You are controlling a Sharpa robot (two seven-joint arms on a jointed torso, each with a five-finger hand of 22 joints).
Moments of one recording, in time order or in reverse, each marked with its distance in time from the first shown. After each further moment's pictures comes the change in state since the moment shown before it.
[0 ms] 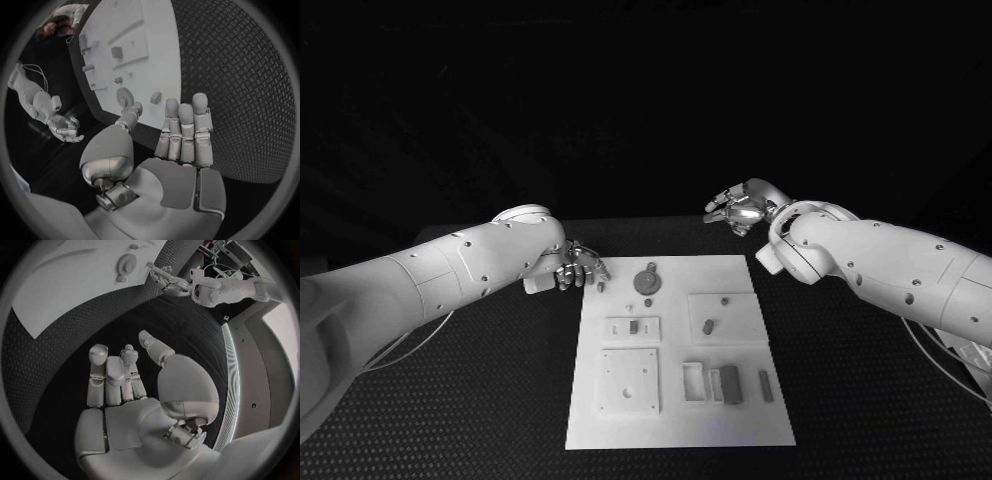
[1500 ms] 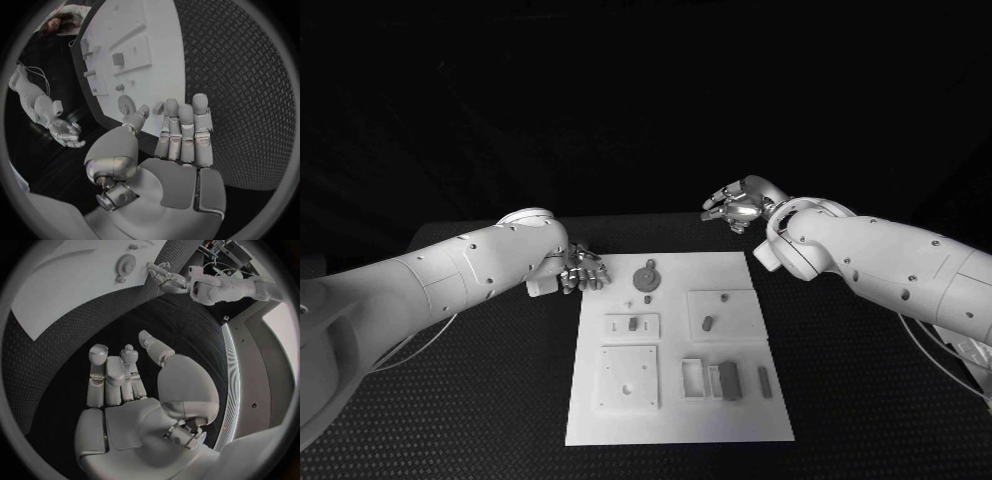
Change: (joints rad) left arm -0.016 0.019 -0.009 -0.016 0.009 0.020 0.027; left_hand 0.025 0.138 -0.018 -0.059 0.000 0.043 -0.007 0.027 -0.046 0.001 -0.006 0.016 -0.007 -0.001 -0.006 0.015 0.003 0.000 0.002 0.002 0.000 0.024; right arm -0.001 0.007 0.000 -0.006 0.000 0.005 -0.002; right_hand 0.000 0.000 0.000 0.000 0.000 -0.003 -0.002 -0.004 0.000 0.000 0.000 0.004 -0.001 0.000 0.000 0.000 0.001 0.000 0.002 -0.002 0.000 0.000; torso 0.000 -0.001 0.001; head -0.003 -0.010
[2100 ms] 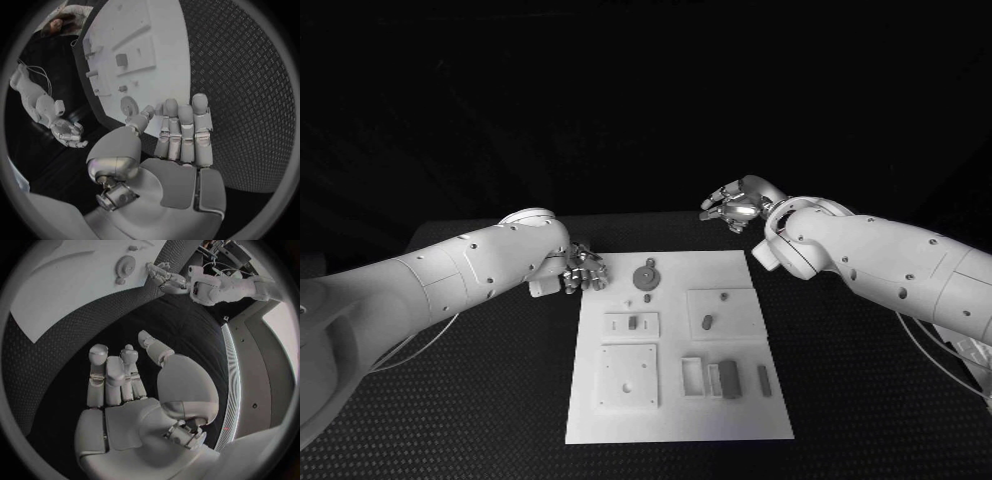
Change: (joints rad) left arm -0.002 -0.002 0.000 0.015 0.015 -0.009 0.002; left_hand 0.064 0.035 0.055 -0.005 -0.005 0.033 -0.015 0.033 -0.009 0.011 -0.011 0.008 -0.006 0.009 -0.009 0.011 0.000 0.000 0.013 -0.010 0.000 0.010; right arm -0.002 0.005 0.000 -0.004 0.000 0.008 -0.002; right_hand 0.004 0.004 0.000 0.000 0.000 -0.001 0.000 0.000 0.000 0.000 0.000 0.000 0.000 0.000 0.000 0.000 0.000 0.000 -0.002 0.002 0.000 0.000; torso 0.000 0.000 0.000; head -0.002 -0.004
